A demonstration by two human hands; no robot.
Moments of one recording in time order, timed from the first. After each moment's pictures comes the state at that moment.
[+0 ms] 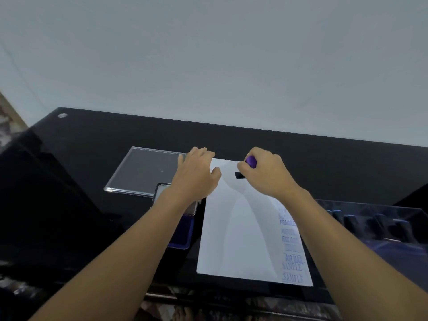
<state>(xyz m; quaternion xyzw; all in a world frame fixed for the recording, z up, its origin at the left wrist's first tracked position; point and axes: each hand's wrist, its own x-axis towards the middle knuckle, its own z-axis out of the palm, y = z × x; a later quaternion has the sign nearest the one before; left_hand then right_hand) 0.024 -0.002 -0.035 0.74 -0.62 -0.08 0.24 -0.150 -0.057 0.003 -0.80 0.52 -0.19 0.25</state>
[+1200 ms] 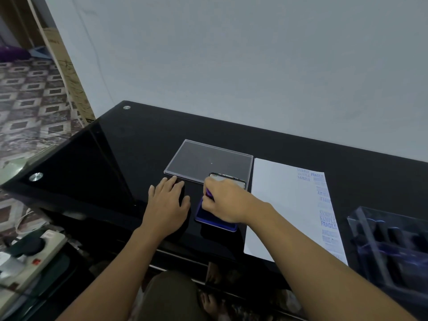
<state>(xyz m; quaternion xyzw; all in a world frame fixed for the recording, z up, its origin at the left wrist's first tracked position) 0.125 0.163 -0.093 0.84 -0.49 -0.07 0.21 -0.025 0.064 -0.015 -0.94 0.26 0.01 0.22</state>
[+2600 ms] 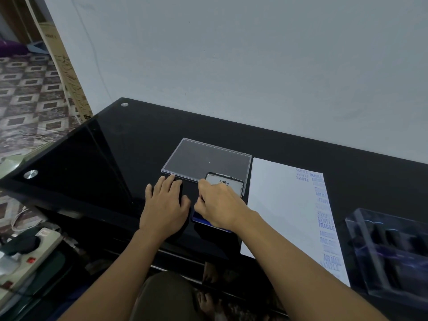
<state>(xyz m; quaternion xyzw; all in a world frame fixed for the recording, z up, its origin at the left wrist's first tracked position) 0.119 0.161 -0.102 0.85 -0.49 -0.02 0.20 -0.018 0.072 -0.035 -0.95 0.27 -0.05 0.18</state>
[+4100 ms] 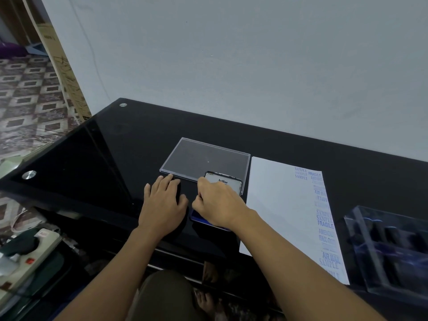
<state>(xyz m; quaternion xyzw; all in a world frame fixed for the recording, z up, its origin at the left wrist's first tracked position) 0.119 0.160 -0.096 0.85 -0.48 -0.05 0.22 -0.016 0.074 -0.032 -0.93 0.30 -0.04 0.19</state>
